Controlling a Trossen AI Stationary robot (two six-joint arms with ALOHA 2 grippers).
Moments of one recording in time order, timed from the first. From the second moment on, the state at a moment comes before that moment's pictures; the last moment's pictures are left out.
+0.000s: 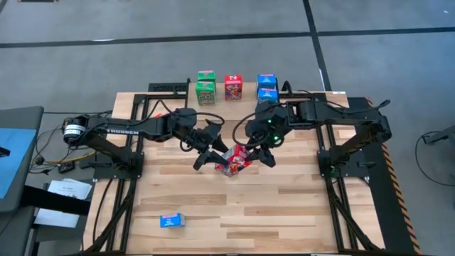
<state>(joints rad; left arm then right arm) 0.08 1.39 1.06 0.10 0.48 -0.30 -0.03 1.49 1.58 -0.83 -0.37 0.21</state>
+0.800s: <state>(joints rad) 0.09 1.39 1.06 0.09 0.45 -0.31 -0.03 1.49 1.58 -0.80 -0.34 0.22</state>
